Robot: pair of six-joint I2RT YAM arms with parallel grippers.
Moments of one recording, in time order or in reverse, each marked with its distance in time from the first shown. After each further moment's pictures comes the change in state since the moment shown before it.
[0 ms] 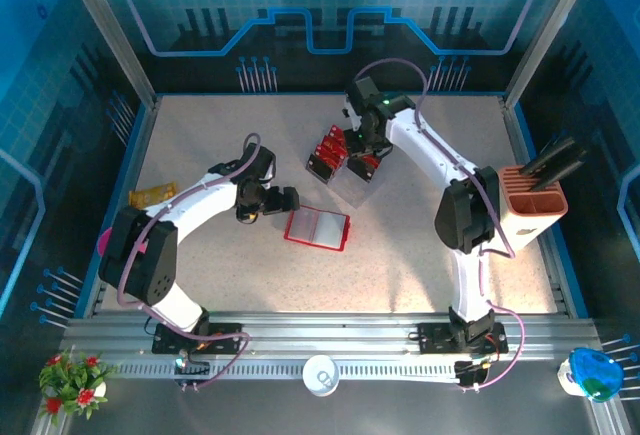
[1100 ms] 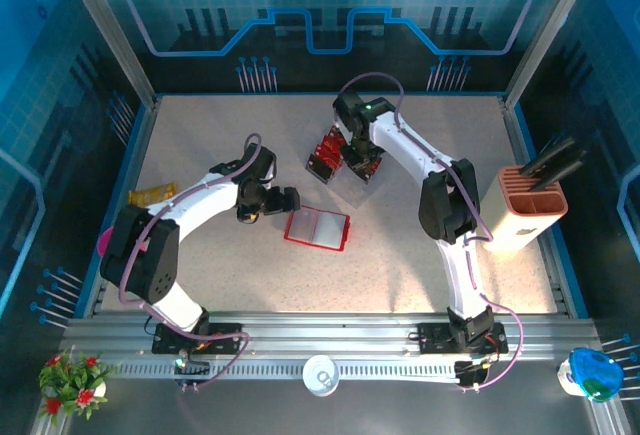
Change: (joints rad) left arm 0.000 0.013 0.000 0.011 0.007 -0.001; right arm 0.019 0.144 0.061 -0.081 0.107 -0.149
